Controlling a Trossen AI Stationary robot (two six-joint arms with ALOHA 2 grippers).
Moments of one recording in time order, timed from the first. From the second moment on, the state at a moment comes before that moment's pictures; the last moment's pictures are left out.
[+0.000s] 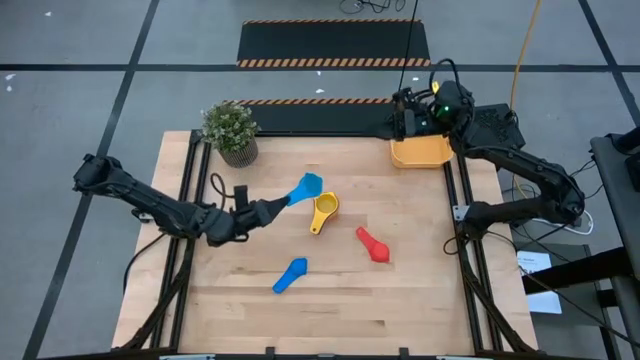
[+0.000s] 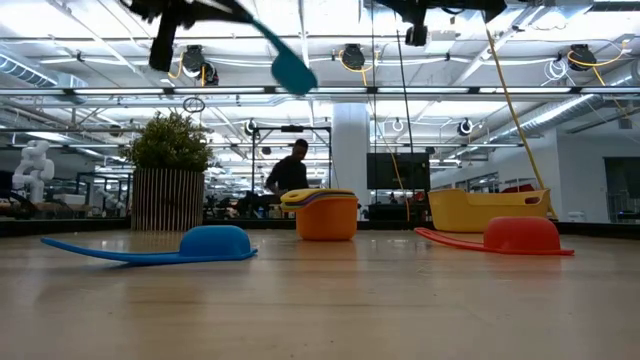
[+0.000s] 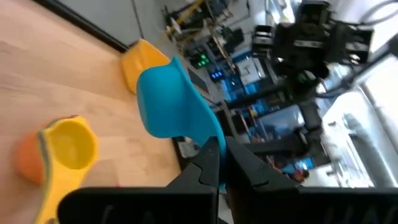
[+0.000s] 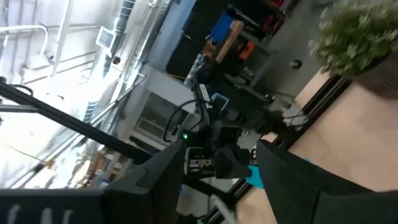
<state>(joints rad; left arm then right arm) -0.37 1.16 0.65 0.41 -0.89 -1.25 -0.63 1.18 1.09 0.13 -0.76 1.07</state>
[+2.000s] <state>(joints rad) -0.40 1.99 1.02 0.49 -1.38 -1.83 -0.83 1.15 1.09 0.07 -1.00 0.87</state>
